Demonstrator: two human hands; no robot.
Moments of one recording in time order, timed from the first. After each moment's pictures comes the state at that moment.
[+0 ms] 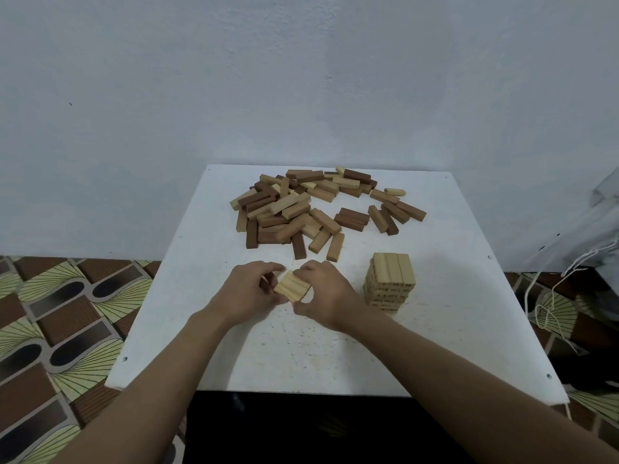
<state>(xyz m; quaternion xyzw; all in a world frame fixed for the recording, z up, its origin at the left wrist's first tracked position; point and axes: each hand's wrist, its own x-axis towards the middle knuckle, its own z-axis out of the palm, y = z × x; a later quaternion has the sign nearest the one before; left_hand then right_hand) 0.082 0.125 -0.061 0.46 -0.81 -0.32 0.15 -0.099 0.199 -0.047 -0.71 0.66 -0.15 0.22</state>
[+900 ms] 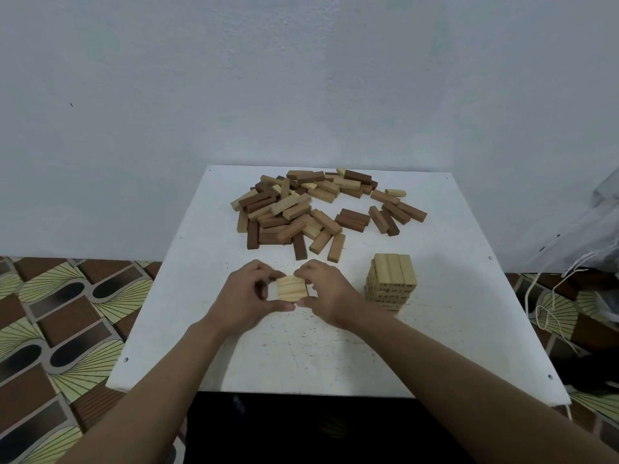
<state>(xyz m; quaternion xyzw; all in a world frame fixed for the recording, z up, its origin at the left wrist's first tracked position) 0.089 0.130 -0.077 0.43 -0.80 -0.34 0.25 -0.102 0.191 -0.054 -0.70 0.65 -0.18 0.25</state>
